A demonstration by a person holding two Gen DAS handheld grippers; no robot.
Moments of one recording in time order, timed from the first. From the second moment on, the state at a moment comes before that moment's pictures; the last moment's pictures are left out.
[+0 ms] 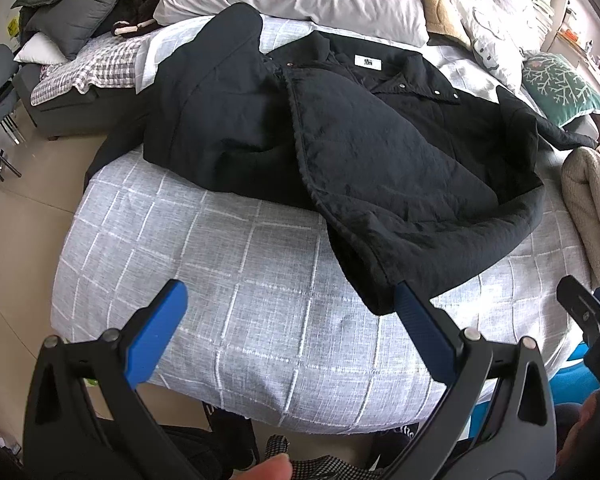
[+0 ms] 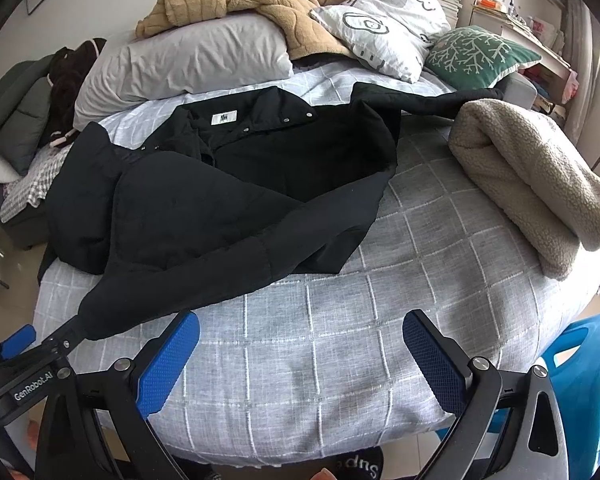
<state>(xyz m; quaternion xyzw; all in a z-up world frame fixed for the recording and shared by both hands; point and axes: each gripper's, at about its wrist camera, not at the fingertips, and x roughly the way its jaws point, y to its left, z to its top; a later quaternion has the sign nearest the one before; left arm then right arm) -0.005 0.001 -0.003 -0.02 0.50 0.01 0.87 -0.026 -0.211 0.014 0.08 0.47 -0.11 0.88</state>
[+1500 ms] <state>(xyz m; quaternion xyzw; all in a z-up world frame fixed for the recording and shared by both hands) -0.003 0.003 0.001 0.00 0.49 0.02 0.87 -0.025 -0.207 0.011 0.06 0.47 -0.11 0.88</state>
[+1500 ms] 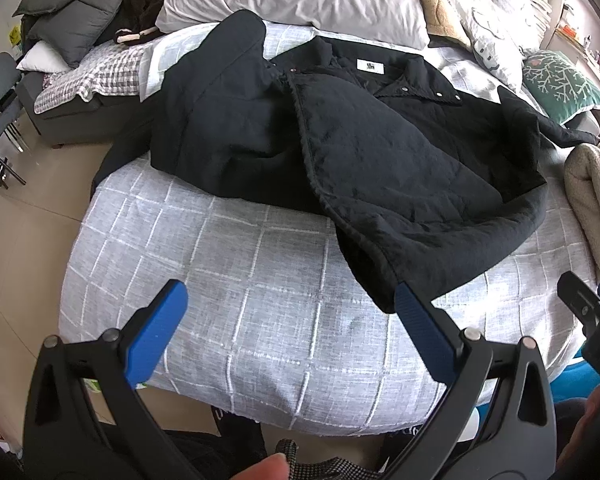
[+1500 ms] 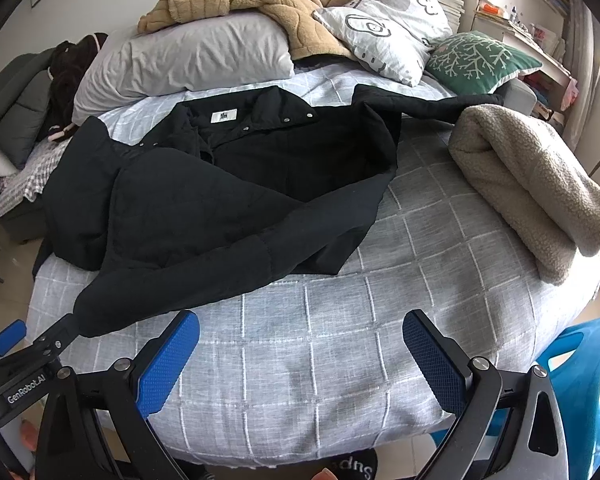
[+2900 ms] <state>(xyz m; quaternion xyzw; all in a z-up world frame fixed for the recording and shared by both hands) 0.232 0.115 0.006 -0.01 0.47 -0.10 0.88 0.079 -0.177 -0.067 0.27 0.62 0.11 0.73</state>
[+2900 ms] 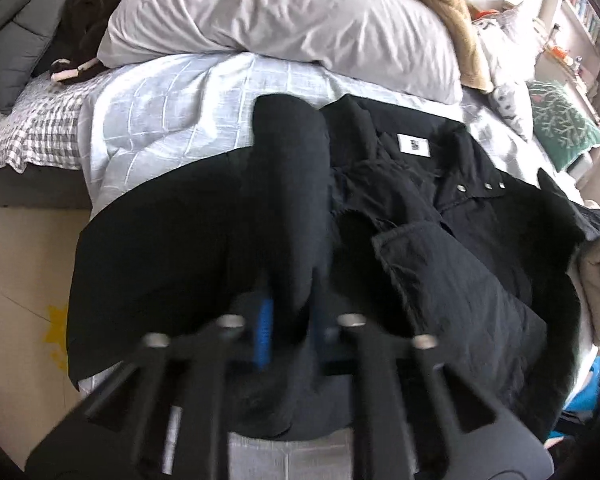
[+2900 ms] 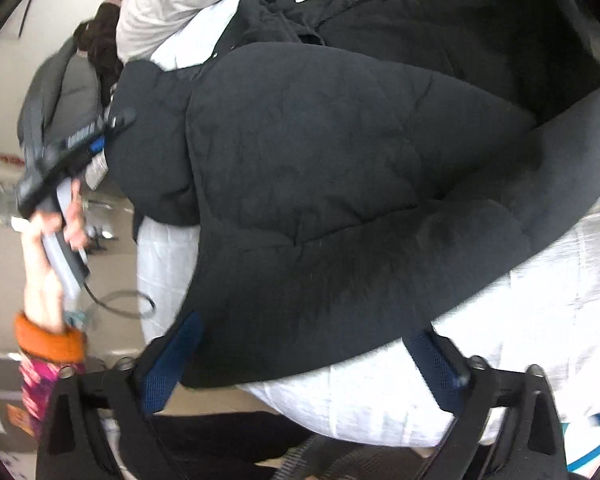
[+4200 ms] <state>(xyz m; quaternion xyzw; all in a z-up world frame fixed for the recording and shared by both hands) 0.004 0.239 -0.064 0.02 0.62 -0.15 0.77 -0.062 -0.376 -0.031 0.23 0.64 -0.02 0.73</state>
